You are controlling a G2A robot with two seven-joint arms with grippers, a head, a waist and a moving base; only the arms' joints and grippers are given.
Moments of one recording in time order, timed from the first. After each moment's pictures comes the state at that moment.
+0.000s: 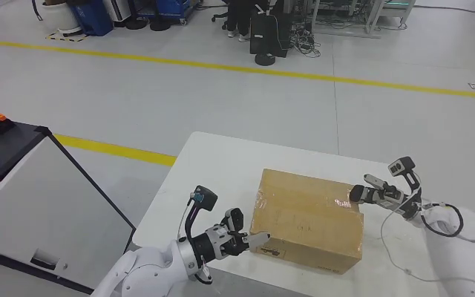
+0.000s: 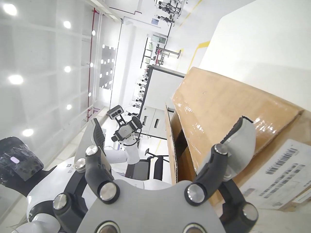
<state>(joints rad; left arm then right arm) 1.60 -1.09 -1.17 -2.23 0.38 -0.06 -0.59 -1.12 -0.92 1.55 -1.01 0.62 -0.36 1.40</state>
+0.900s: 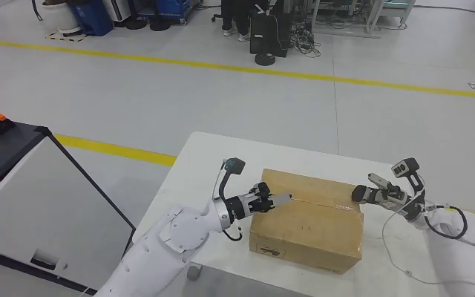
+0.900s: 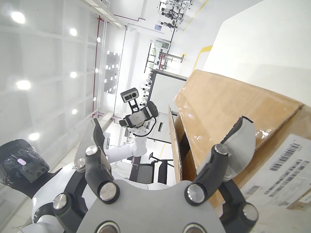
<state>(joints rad) 1.13 -1.20 -0.88 -1.72 0.10 -0.10 -0.47 -1.16 -0.91 1.58 -1.04 0.66 -0.33 1.37</state>
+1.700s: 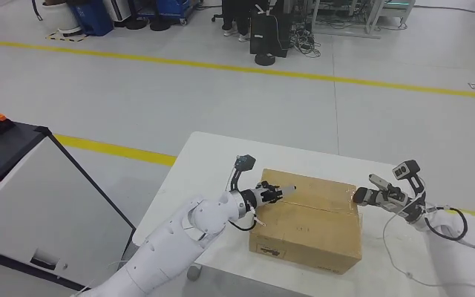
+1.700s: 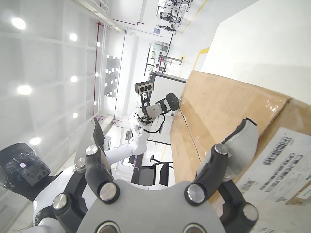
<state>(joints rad) 0.98 -1.28 -0.75 -1.50 0.11 0.09 -0.43 -1.18 -0.91 1.58 -1.04 0.66 -0.33 1.36</state>
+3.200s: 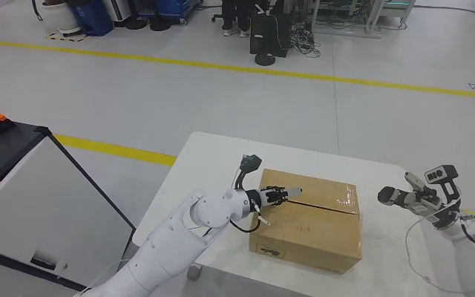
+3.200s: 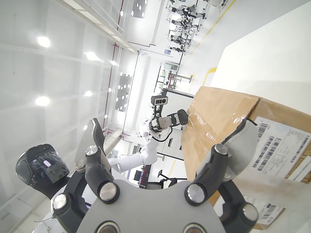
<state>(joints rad) 0.97 -1.31 -0.79 -1.54 0.05 0.20 -0.57 -1.23 -0.88 1.73 -1.01 0.76 -0.29 1.40</state>
